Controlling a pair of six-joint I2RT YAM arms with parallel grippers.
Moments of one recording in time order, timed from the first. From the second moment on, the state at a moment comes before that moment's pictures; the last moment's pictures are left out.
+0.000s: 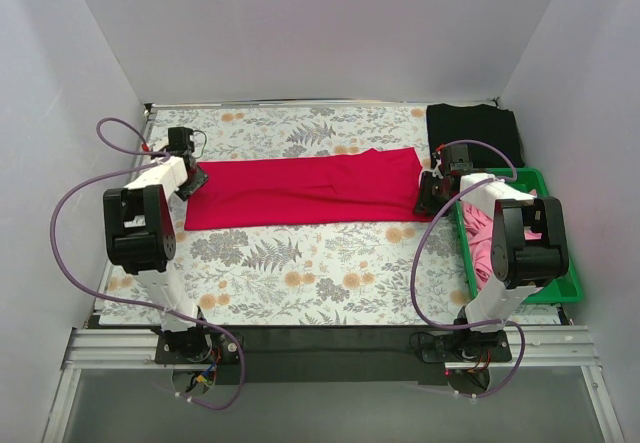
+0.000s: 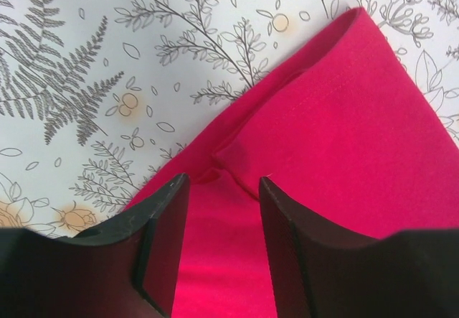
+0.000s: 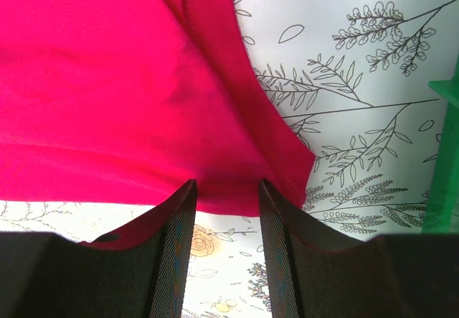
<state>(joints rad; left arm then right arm) 0.09 1.85 1.25 -0.45 -0.32 -0.69 0.09 1.70 1.00 -0.41 -0.16 0.28</state>
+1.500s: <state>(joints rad) 0.07 1.98 1.36 -0.55 -0.48 -0.72 0.11 1.70 1.02 -0.44 -0.15 0.25</state>
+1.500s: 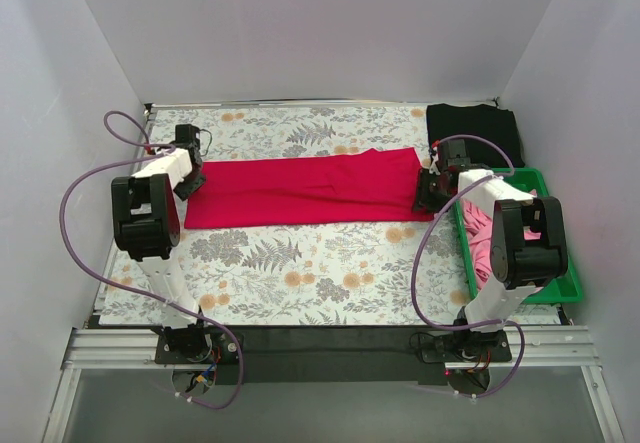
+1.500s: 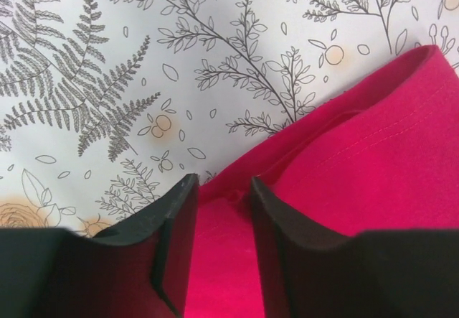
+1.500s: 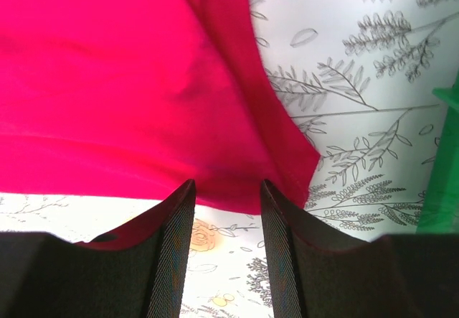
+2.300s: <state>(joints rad) -0.17 1.66 1.10 -0.58 -0.28 -0.73 0.16 2.04 1.53 -0.35 -0.30 0.06</state>
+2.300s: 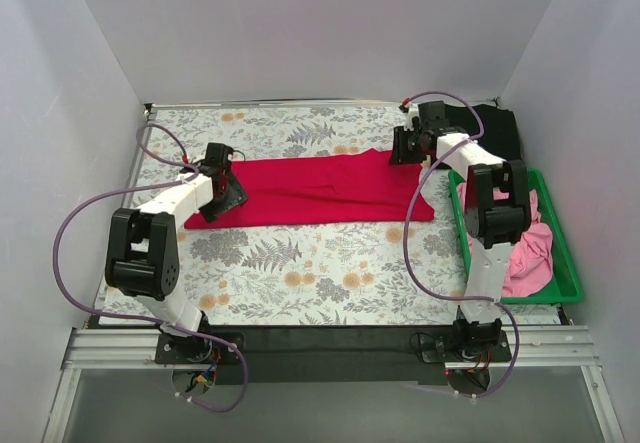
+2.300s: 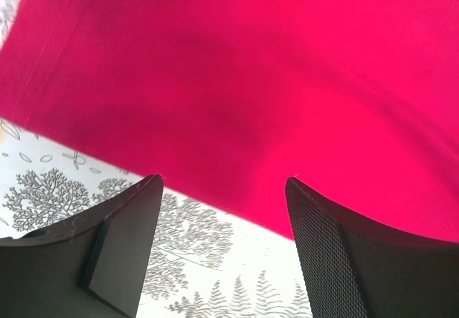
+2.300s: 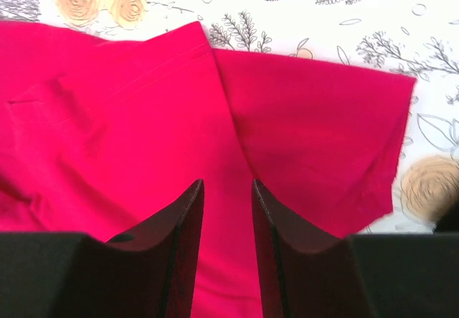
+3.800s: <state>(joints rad) -0.16 1.65 0.95 -0.52 -0.23 -0.66 0.12 2.17 1.62 -0.35 -0.30 0.00</state>
